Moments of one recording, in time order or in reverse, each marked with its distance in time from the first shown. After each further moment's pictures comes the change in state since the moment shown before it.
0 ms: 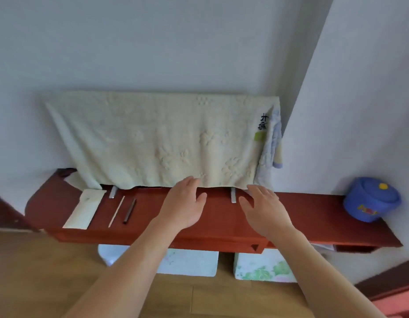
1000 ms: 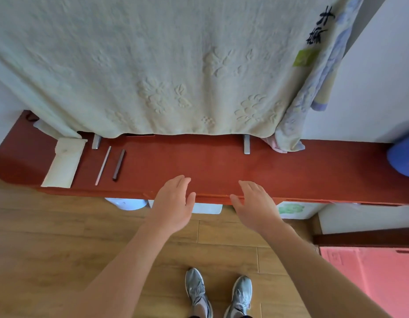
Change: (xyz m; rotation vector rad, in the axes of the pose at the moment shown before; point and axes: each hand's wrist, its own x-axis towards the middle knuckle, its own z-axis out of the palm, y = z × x) left_hand -0.001 -0.112 0.144 0.038 -0.167 -0.128; right_hand 0.030 0.048 0.170 -0.022 -0.374 0.064
